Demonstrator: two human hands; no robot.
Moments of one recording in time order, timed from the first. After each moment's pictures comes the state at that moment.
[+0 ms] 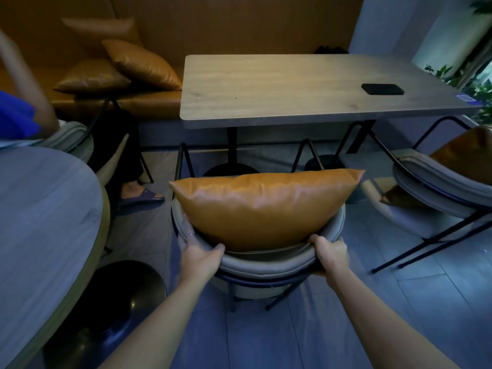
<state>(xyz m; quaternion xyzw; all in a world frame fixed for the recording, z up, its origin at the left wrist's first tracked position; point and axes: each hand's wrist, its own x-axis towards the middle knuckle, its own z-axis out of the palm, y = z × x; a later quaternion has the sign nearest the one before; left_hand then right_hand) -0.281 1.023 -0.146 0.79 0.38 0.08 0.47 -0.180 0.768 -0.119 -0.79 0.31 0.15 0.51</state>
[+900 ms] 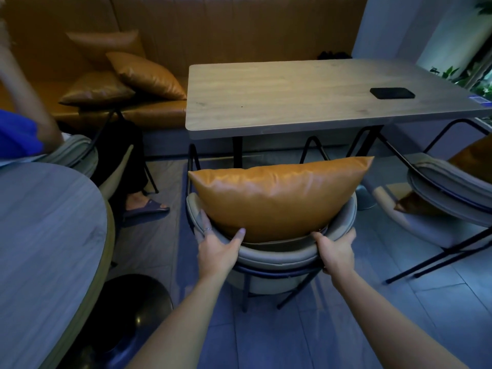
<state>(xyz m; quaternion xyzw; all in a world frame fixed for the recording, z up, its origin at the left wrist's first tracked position) -0.227 1.030 -0.143 0.79 0.35 0.11 0.48 -0.153 0.800 -0.121 -0.81 0.28 0.12 0.51</state>
